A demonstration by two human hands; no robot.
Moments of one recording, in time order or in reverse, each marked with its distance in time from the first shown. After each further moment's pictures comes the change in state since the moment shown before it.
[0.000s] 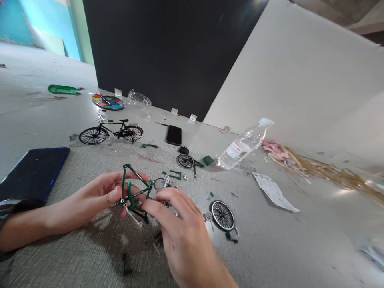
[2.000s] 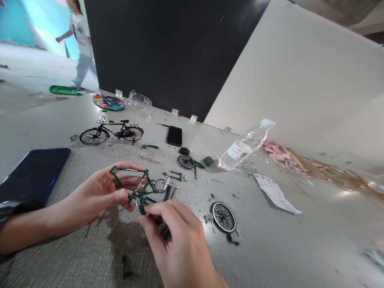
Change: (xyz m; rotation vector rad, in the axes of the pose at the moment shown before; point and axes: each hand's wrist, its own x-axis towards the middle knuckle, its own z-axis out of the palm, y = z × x) left_hand 0.005 -0.007 0.000 -0.196 0.075 0.112; right_hand -0.005 -0.012 0.008 0.095 0.067 0.225
